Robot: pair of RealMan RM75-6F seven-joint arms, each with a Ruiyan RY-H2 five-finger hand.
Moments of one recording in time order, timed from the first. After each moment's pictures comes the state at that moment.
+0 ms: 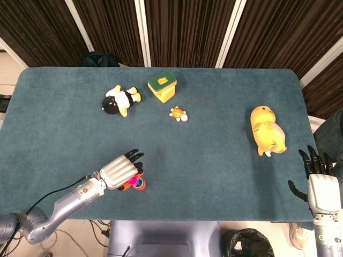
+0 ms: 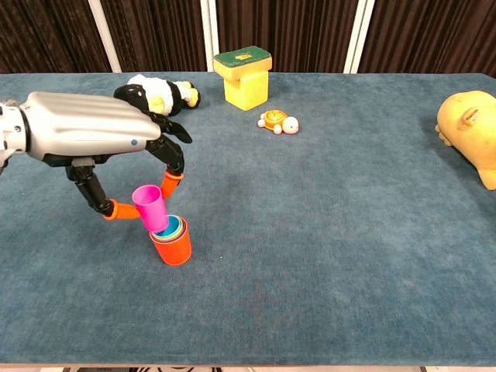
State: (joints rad) left arm -0.88 -1.22 0.02 -1.85 1.29 0.80 0.44; right arm 0.06 -1.26 0.13 -1.51 -1.47 1.56 -0.07
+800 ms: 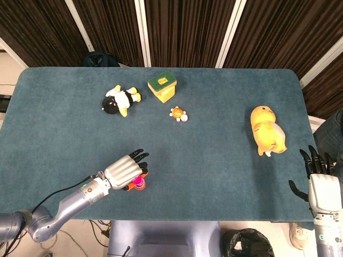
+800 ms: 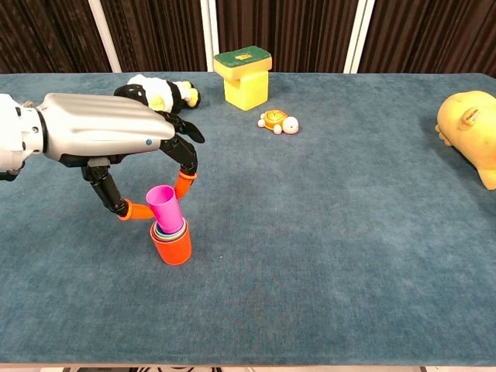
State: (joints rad) left arm -0.89 -1.25 0.01 -1.84 1.28 0.79 0.44; right arm 0.06 -1.26 0.13 -1.51 -1.46 1.57 -0.07
